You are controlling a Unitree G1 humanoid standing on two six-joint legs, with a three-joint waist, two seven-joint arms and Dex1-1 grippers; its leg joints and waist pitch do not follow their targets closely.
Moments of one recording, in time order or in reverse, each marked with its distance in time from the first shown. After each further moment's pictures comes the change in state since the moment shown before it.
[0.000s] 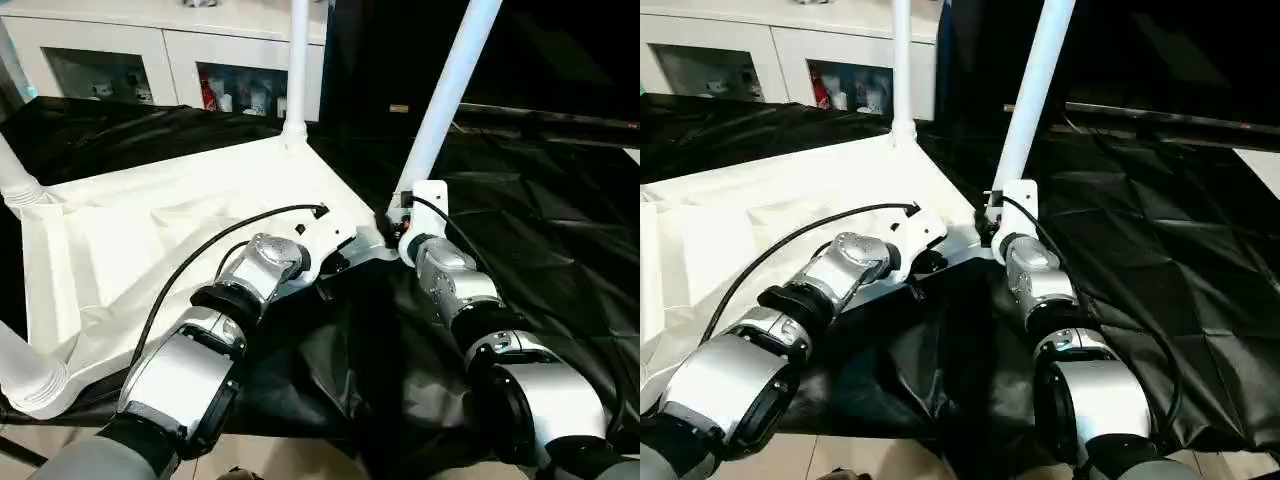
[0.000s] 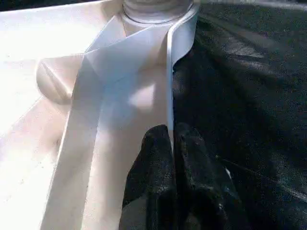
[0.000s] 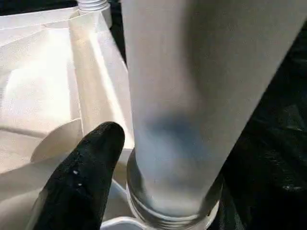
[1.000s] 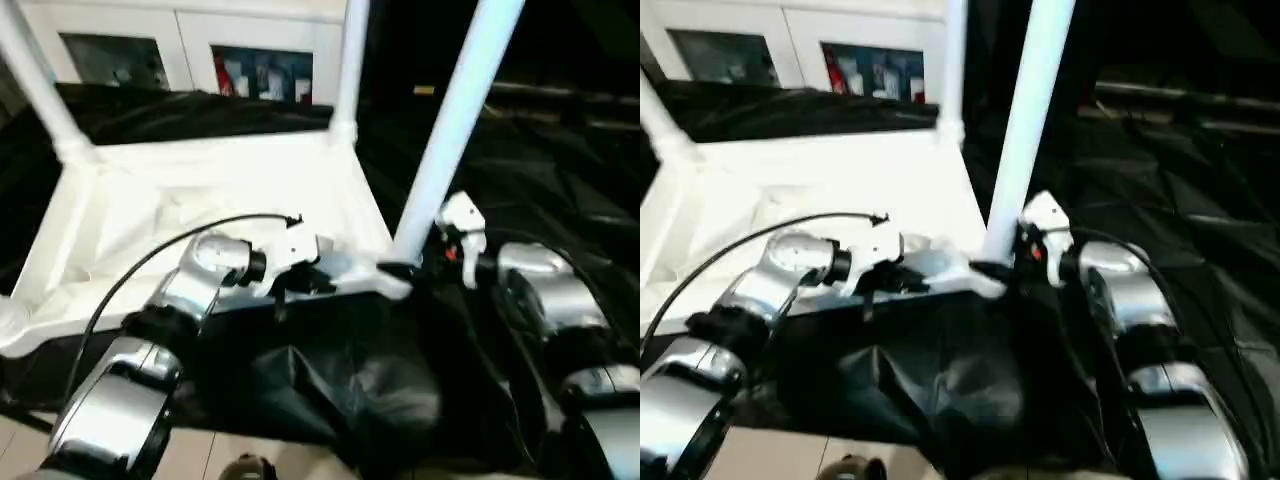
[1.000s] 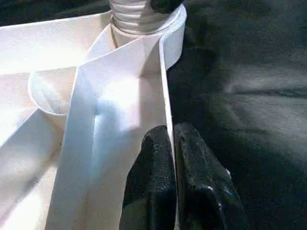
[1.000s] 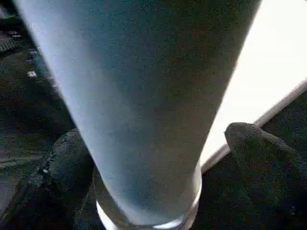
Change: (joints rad) left arm 0.240 0.239 -0.036 -0.408 -0.095 -0.198 -0.574; right arm 0.265 -0.365 0.223 -0.479 0.051 0.049 0.973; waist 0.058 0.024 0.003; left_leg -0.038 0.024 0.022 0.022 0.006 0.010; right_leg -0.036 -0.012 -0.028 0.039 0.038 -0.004
